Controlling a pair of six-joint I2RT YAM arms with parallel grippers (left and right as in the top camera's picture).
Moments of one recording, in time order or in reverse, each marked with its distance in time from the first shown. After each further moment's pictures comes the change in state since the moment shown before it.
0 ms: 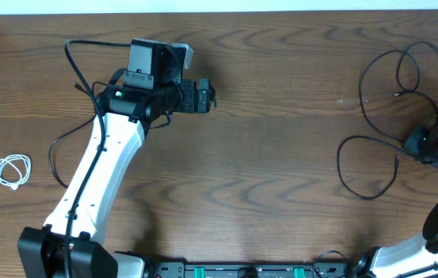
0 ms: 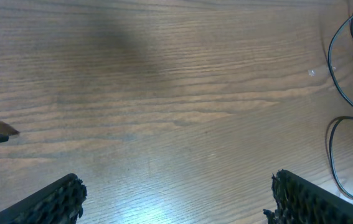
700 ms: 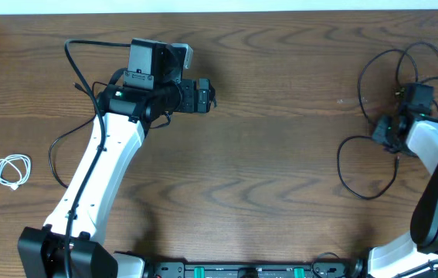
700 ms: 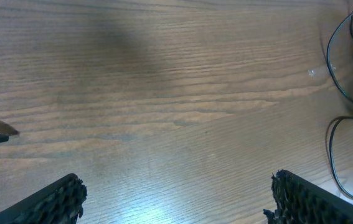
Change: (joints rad) left arm 0.000 0.000 0.000 0.000 0.000 0.000; right arm 0.244 0.000 0.000 -0.006 0.143 0.090
